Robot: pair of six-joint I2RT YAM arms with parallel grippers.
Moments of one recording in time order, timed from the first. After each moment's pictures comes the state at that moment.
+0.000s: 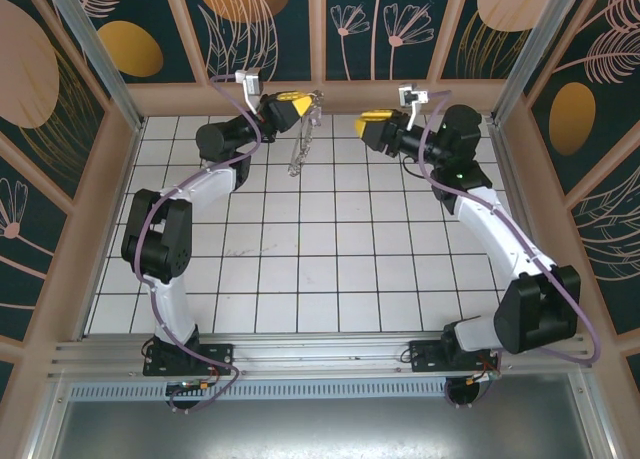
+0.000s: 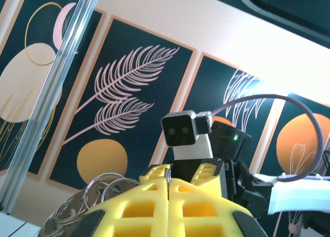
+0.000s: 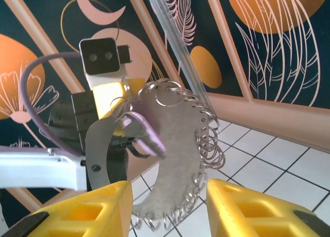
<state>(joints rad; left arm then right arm) -0.33 1.94 1.38 1.45 0.94 -1.20 0.28 1.39 1.16 0.33 -0.83 0.50</state>
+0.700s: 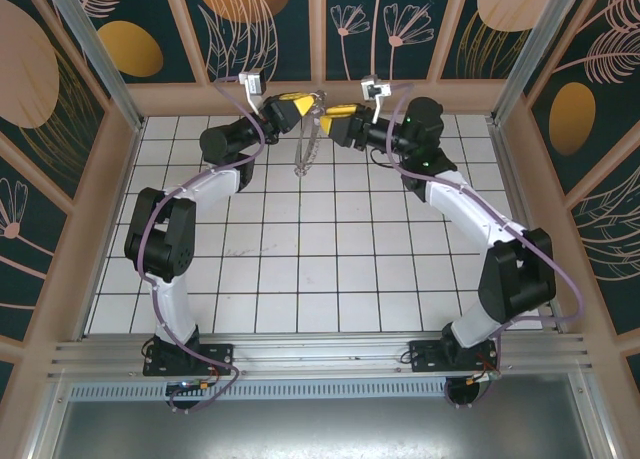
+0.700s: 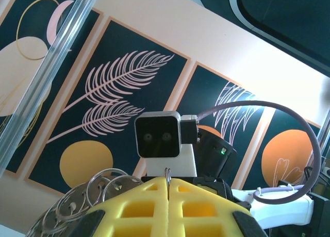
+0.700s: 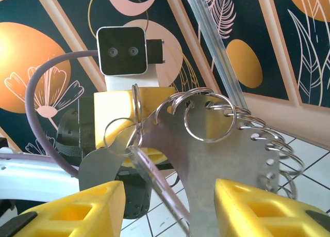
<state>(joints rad) -0.35 1.95 1.38 1.48 0.91 -1.30 0.42 1.58 1.29 0.44 -0.84 0.54</state>
